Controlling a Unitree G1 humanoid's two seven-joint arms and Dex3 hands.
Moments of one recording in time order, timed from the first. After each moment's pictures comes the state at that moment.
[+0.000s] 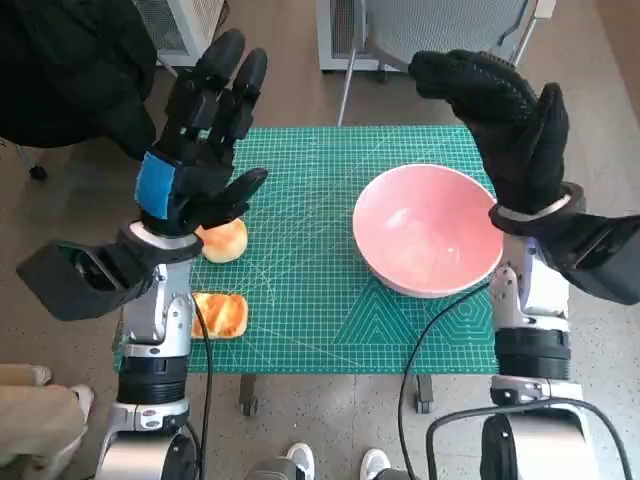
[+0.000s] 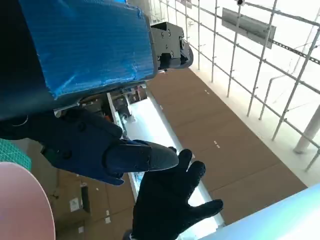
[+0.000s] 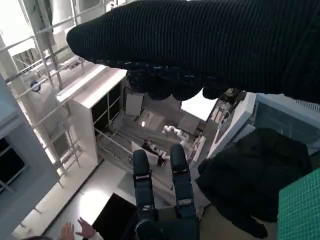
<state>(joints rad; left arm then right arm) -0.64 0.17 0.16 0.26 -0.36 -0.36 -0.52 -0.88 -0.18 -0.18 0.61 0.36 -0.59 0.67</state>
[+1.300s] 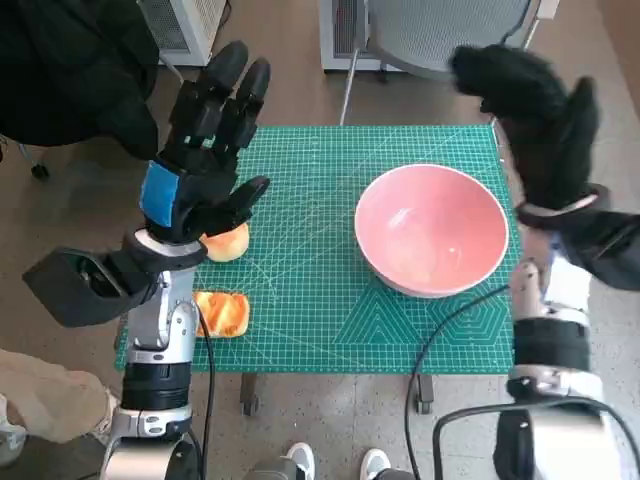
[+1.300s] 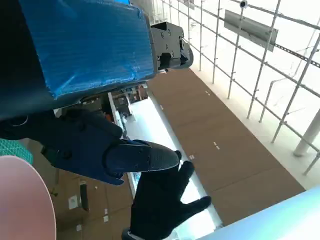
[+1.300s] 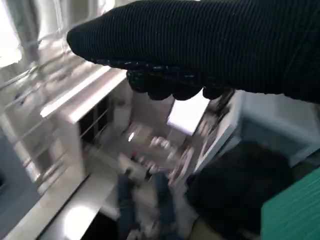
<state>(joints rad) -0.61 0.16 0.16 0.24 -0.36 -0.36 -0.51 -0.96 -0.28 -0.27 0.92 0.34 -0.72 0.65</state>
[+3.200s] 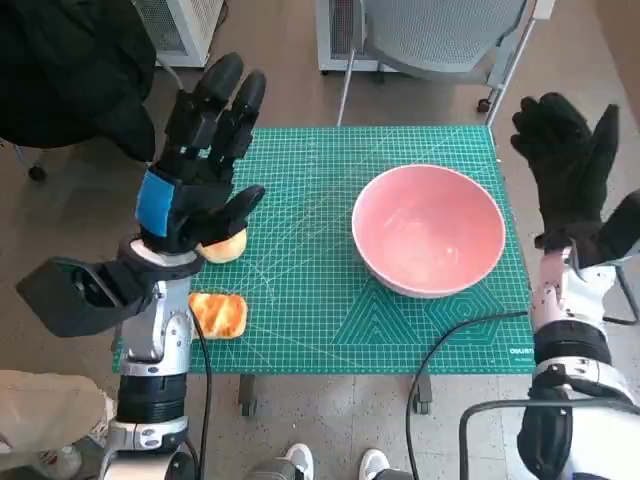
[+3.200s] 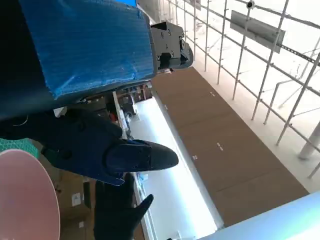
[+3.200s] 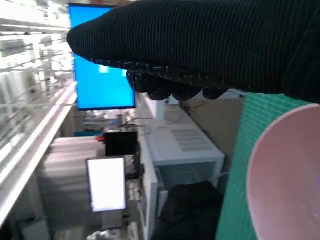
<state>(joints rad) -0.55 0.16 0.16 0.16 -0.37 -0.31 -0.49 -0.98 -0.34 -0.37 1.31 0.23 -0.52 0.34</state>
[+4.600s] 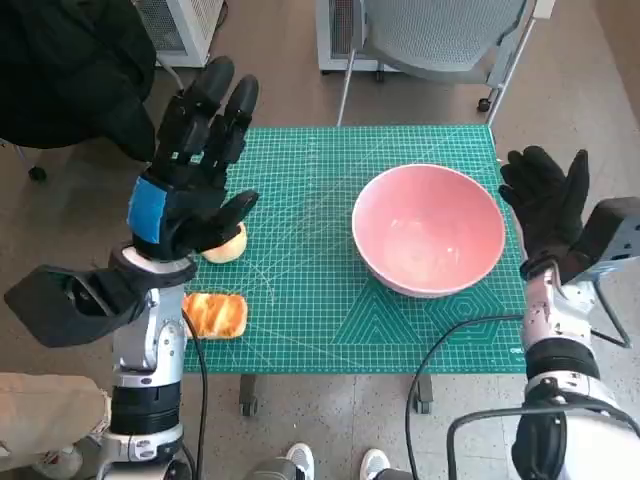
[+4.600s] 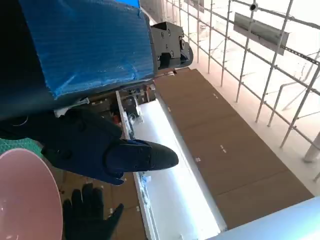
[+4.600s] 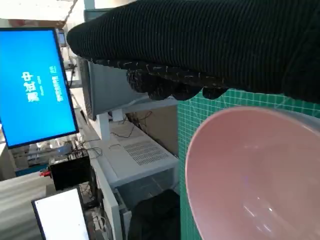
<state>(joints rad) -0.50 0.17 0.16 0.06 -0.37 -0.25 -0.47 -0.92 -0.31 -0.41 1.33 0.17 -0.37 0.24</state>
